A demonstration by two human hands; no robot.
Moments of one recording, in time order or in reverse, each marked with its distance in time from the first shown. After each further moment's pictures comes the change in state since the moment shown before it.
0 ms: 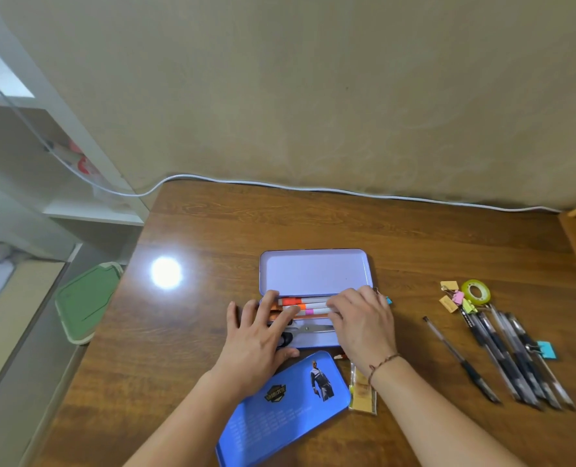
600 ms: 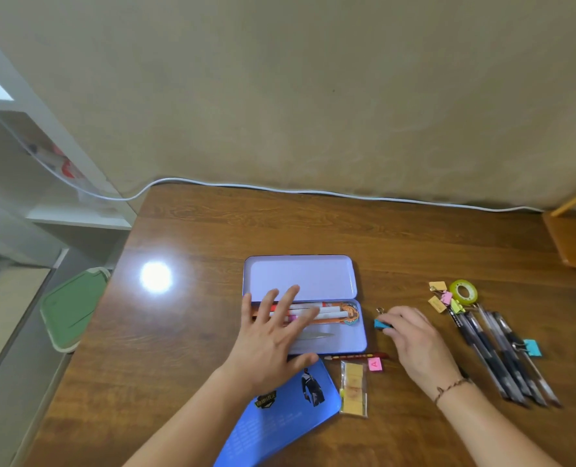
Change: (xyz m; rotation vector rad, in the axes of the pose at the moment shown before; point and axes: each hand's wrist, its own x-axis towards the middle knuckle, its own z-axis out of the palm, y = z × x) left_hand 0.020 0.024 -0.005 -0.002 -0.014 0.122; right_hand -0.043 0.092 -0.023 0.236 -0.076 0.131
